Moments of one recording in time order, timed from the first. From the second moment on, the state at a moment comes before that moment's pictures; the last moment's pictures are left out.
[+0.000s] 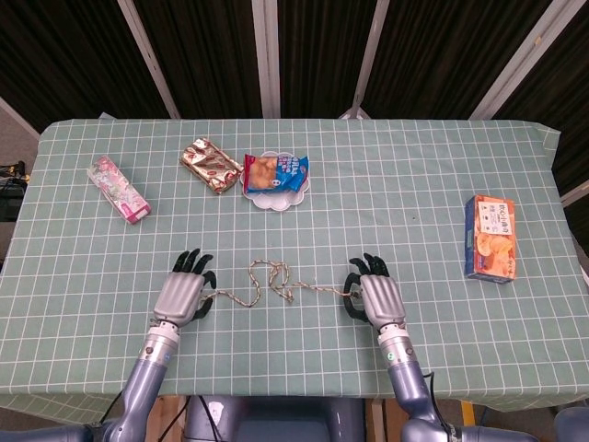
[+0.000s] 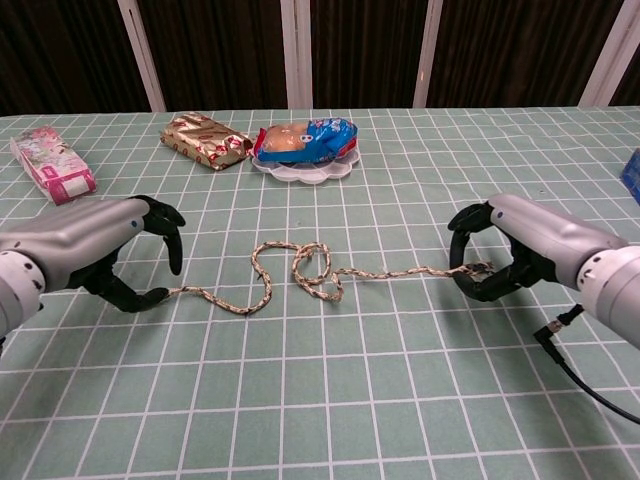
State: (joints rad) left arm -0.44 -1.72 -0.19 -1.70 1.08 1.20 0.77; right arm 0.48 -1.71 0.21 -1.72 -0.97 1.23 -0.51
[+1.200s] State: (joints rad) left arm -0.57 -1.84 -0.18 -1.58 0.97 1.21 0.82; right arm 0.48 -1.68 0.20 -1.71 -0.96 1.23 -0.49
